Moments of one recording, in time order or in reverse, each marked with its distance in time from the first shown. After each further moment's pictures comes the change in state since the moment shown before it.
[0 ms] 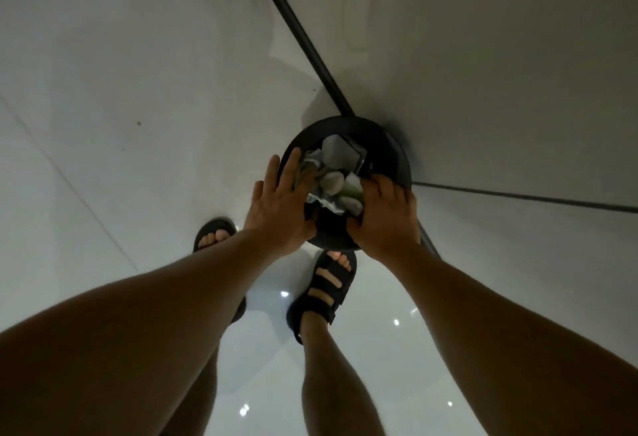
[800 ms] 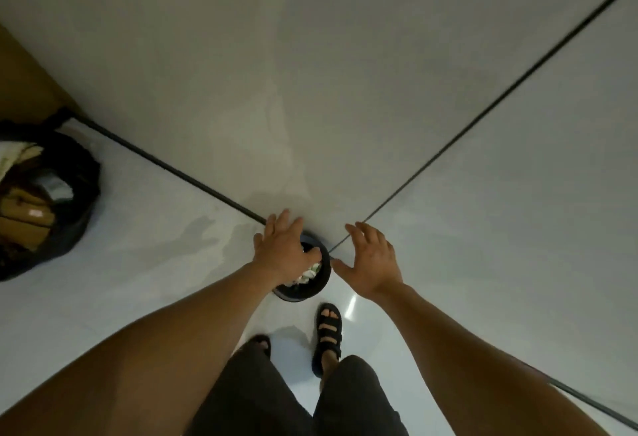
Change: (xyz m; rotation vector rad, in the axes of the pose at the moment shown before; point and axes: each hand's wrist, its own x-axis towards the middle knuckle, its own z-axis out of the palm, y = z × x) left_hand -0.210 0.134 -0.357 0.044 -0.028 0.275; right_hand -0.269 -0.112 -0.347 0.267 0.296 0.361
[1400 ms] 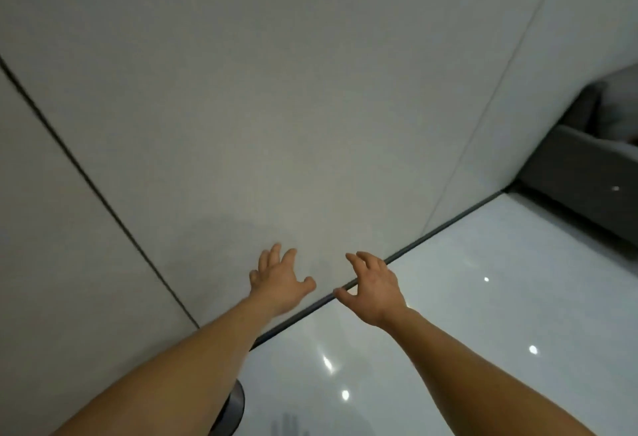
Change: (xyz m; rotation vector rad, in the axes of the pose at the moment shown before) left_hand -0.191 0.294 0.062 0.416 -0.186 0.766; right_hand -0.353 0.129 -0.064 0.286 0.510 0.826
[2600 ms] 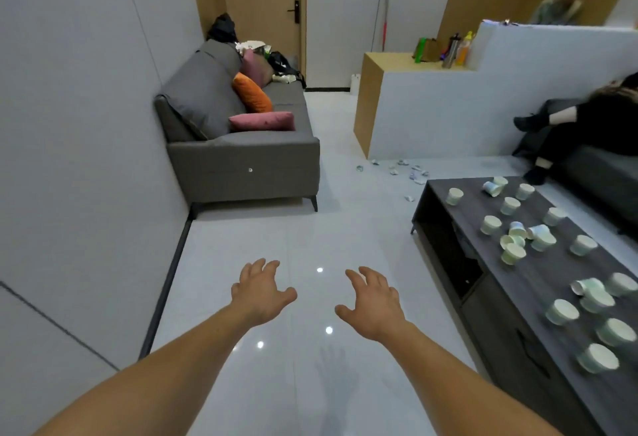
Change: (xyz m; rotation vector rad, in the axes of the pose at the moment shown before) left_hand 0.118 0.800 0.311 0.308 -0.434 0.963; right_hand -0.153 0.674 -0.260 0.105 0.280 1.146
